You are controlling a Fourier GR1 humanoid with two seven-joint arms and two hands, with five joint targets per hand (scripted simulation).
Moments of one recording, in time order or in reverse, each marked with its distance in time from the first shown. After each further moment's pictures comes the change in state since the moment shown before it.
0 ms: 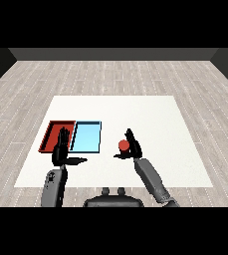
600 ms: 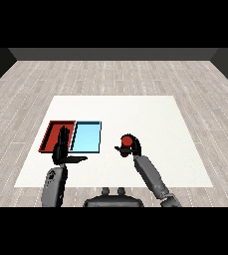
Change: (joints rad) left arm -0.029 0.004 0.012 0.034 -0.007 0.008 -0.011; right arm -0.065 -0.003 -0.016 0.085 0.054 -0.181 0.097
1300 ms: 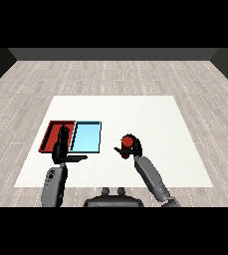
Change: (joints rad) left arm -0.009 0.001 -0.006 -0.025 -0.014 0.018 0.027; right arm 0.044 0.000 0.004 -0.102 0.057 -0.036 0.072
